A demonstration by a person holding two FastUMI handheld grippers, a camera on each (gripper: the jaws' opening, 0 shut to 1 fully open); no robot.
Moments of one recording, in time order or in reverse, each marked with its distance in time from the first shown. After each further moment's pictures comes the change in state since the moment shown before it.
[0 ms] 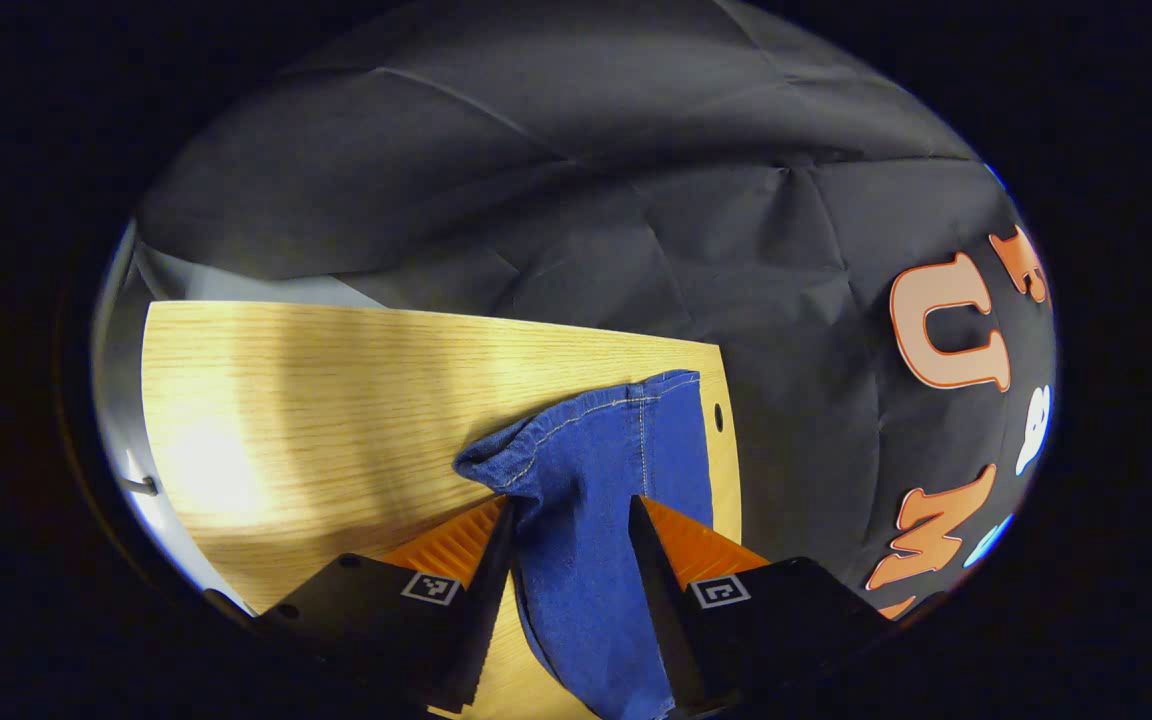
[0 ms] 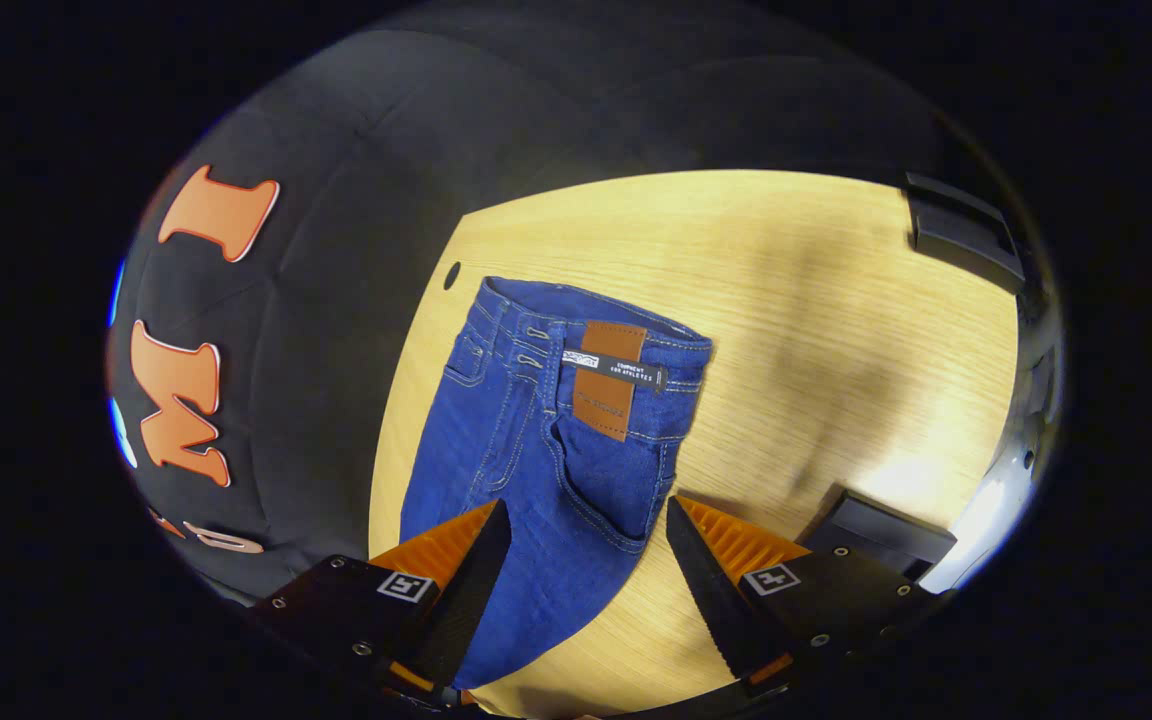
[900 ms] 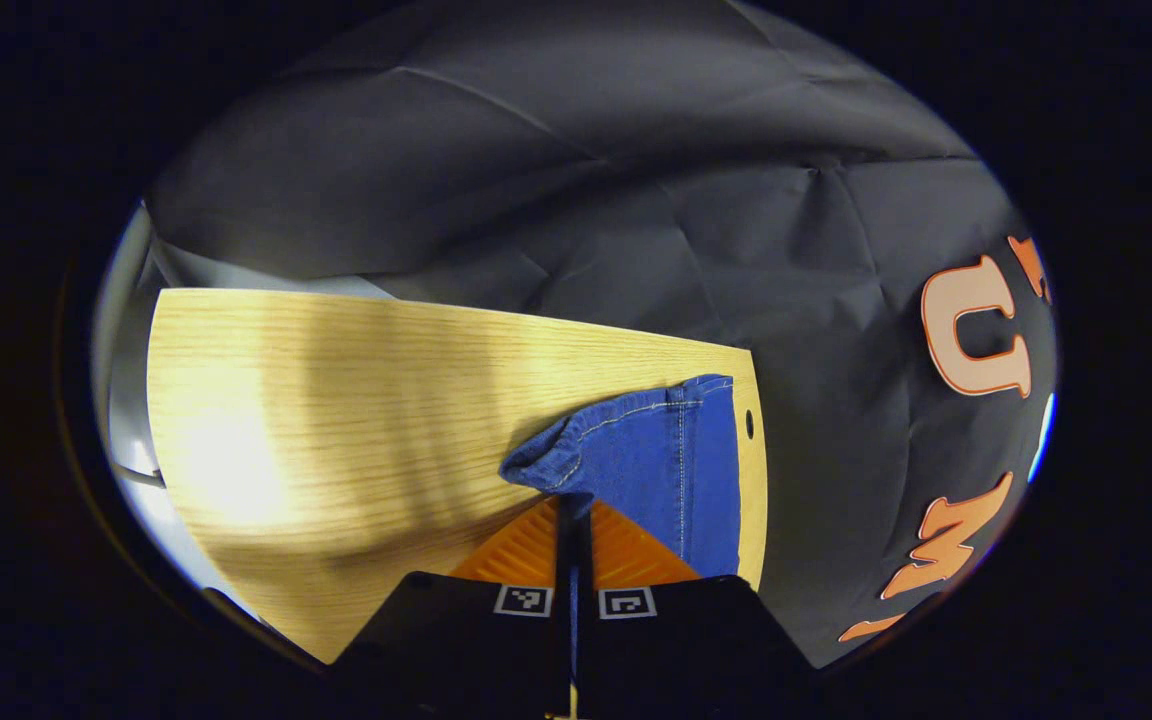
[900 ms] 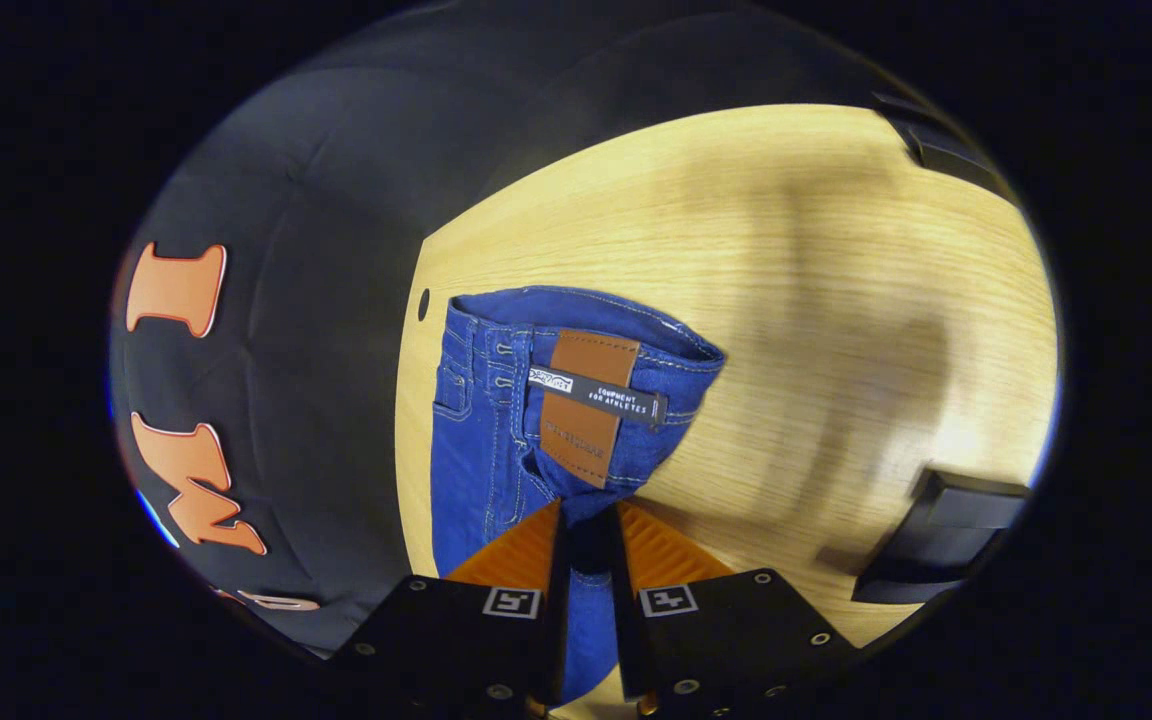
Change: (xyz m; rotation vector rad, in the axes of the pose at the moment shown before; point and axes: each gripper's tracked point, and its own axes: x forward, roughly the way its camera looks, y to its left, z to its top) left arm 0.008 0.008 -0.003 -0.002 -0.021 0.091; right arm 0.025 0.013 0.011 0.258 -0.024 0.037
